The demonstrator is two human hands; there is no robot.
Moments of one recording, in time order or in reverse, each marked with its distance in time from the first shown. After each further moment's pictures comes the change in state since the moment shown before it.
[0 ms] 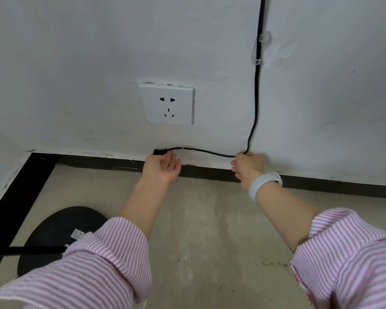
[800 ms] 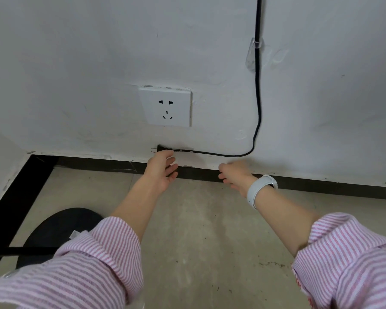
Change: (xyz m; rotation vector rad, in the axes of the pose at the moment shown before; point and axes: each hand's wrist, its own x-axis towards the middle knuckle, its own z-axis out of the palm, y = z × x) left_hand -0.002 -0.001 -0.002 0.667 -0.012 0.115; right_hand -0.021 -0.001 0.000 -0.487 -0.280 -0.043
